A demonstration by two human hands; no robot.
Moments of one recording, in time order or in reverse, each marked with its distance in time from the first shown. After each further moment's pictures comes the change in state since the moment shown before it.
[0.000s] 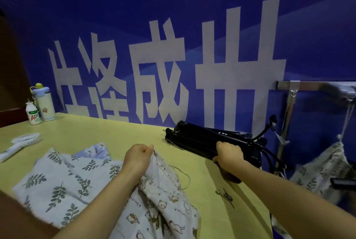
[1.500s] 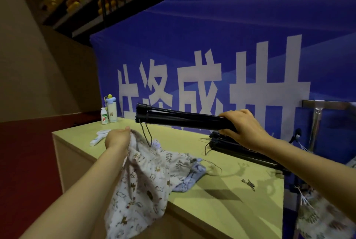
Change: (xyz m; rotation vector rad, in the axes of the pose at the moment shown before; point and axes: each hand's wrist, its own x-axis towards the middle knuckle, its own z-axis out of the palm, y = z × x) left_hand -0.102 -0.003 -0.199 -0.368 0.492 -0.383; right_hand -0.137 -0.066 -0.174 0.272 0.386 -0.647
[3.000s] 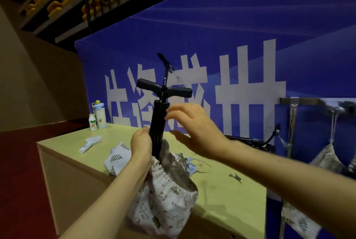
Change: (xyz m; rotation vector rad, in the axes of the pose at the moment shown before) left_hand -0.076 0.011 0.051 -0.317 -0.238 0.142; right_hand -0.004 -0.104 -0.010 0.005 0.279 -0.415
